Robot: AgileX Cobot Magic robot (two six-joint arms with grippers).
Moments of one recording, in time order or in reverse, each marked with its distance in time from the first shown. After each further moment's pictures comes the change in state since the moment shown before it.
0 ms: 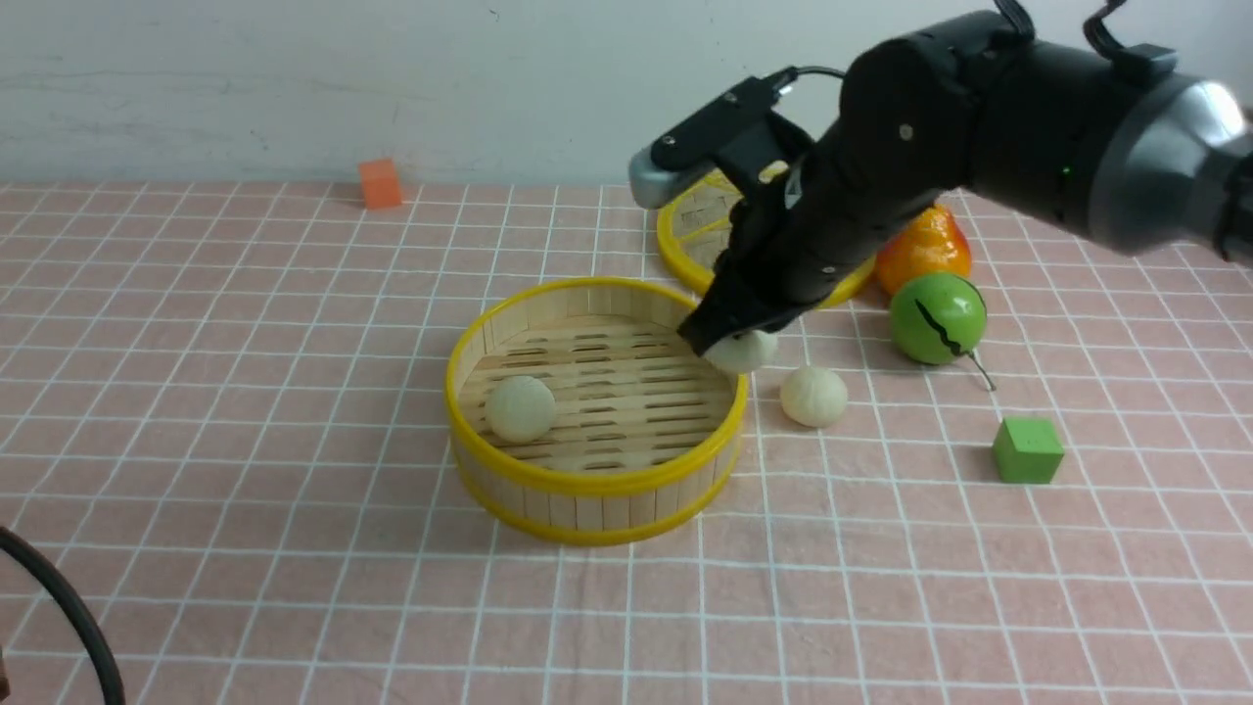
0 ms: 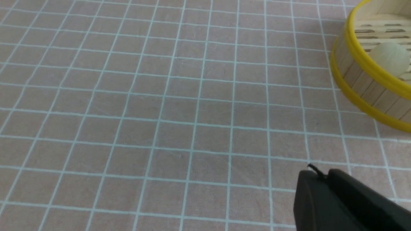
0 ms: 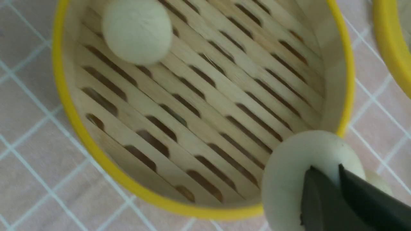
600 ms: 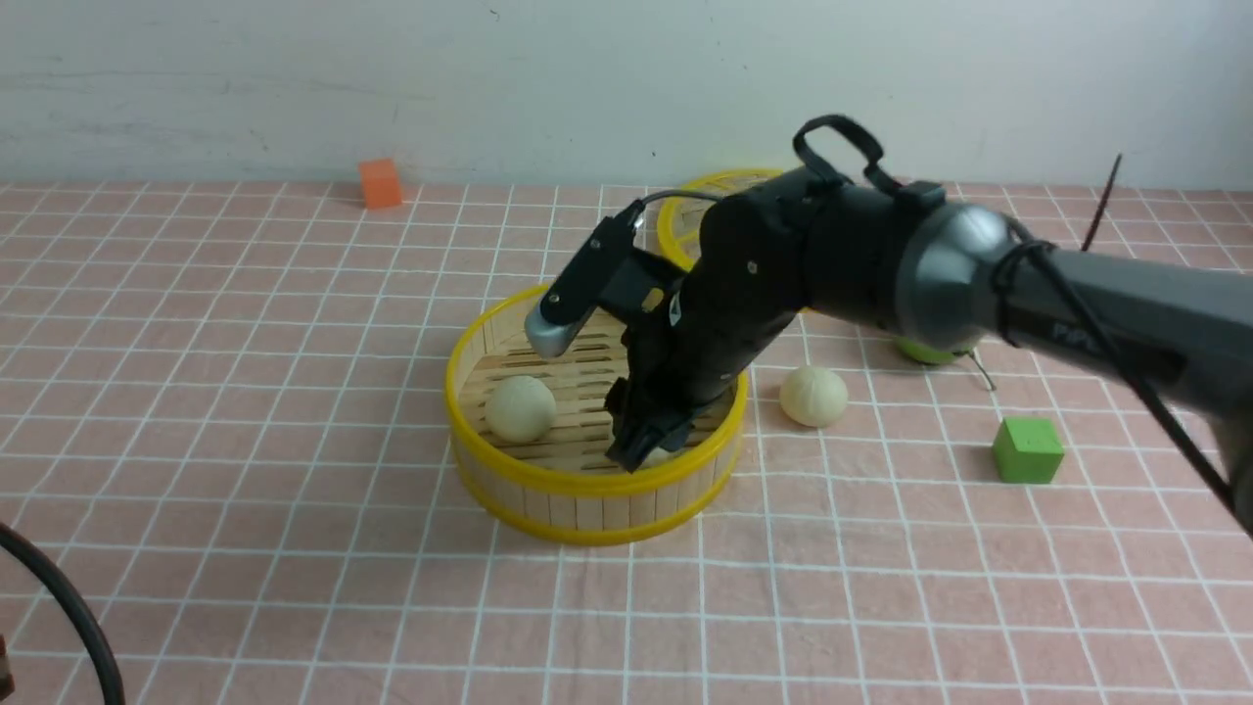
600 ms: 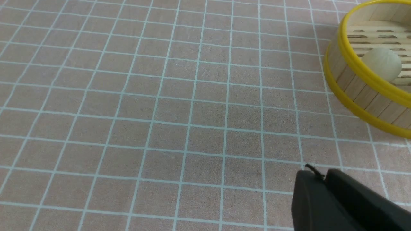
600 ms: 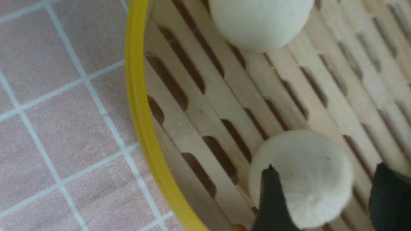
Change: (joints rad) right arm 0.066 0.113 -0.005 0.007 -0.064 -0.169; left arm 0.000 0.000 0.001 -0.007 -0.009 -0.007
